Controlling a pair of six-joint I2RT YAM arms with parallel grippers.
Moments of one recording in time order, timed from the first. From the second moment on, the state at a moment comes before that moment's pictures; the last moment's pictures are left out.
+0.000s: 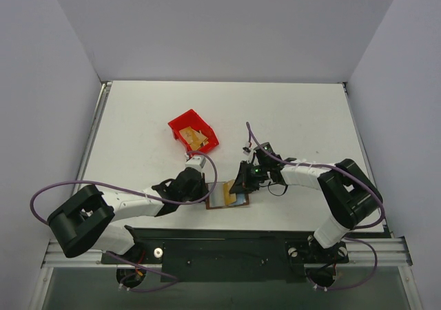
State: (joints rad) left arm -0.88 1.37 0.45 0.17 -0.17 -0.67; right arm 0.58 1.61 0.66 0.00 -0.58 0.73
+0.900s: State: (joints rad) left arm -0.88 1.37 0.45 0.17 -0.18 -0.67; right arm 0.59 1.63 0.65 0.05 -0.61 0.74
